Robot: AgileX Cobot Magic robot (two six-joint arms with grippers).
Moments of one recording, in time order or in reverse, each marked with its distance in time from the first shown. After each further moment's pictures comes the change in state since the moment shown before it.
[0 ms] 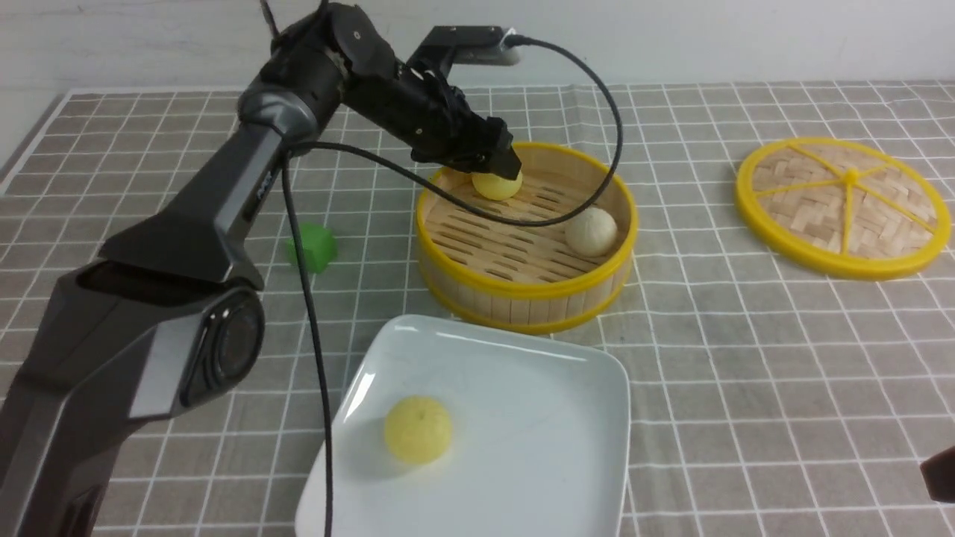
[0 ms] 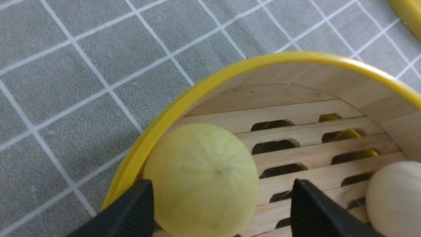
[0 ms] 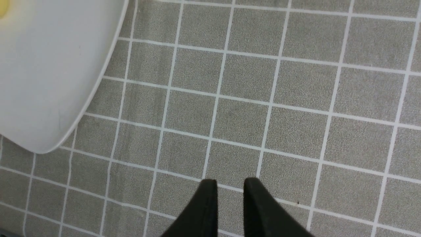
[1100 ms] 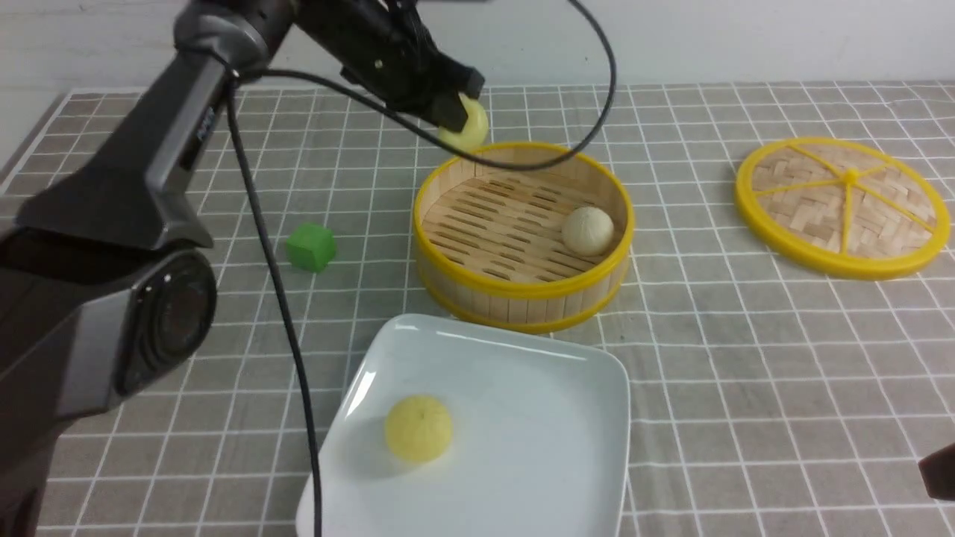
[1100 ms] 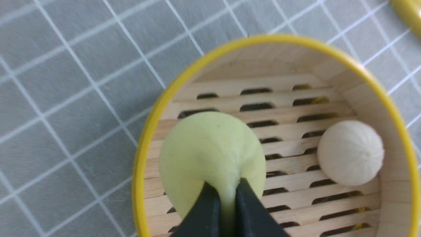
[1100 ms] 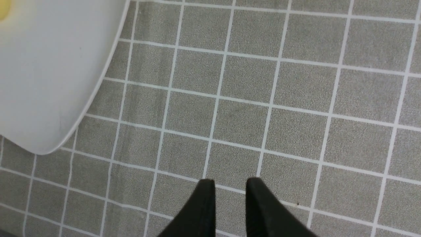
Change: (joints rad) right arm 0.000 0.000 0.000 0.000 -0.006 0.000; left arm 0.011 -0.234 0.000 0.154 0.194 -0.144
